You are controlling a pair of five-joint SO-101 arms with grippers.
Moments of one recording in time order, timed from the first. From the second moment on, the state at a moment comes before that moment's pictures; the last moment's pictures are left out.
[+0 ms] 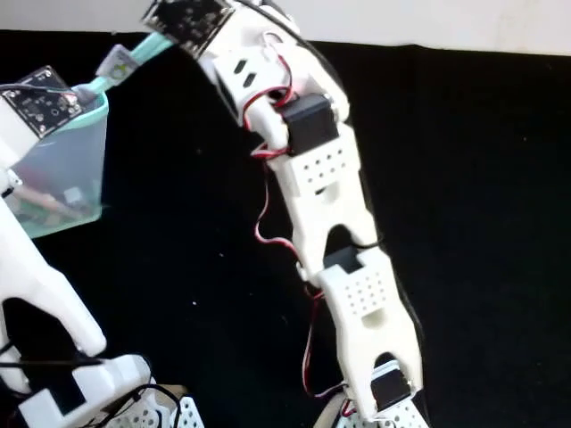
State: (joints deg) left arm -47.3 -9.8 -25.1 100.0 -79.2; right arm -23.4 42.5 -92.9 59.8 38.7
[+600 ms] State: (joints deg) left arm -47.2 -17.3 -17.8 99.6 -79.2; right arm -22.0 54.2 -94.5 47.3 38.5
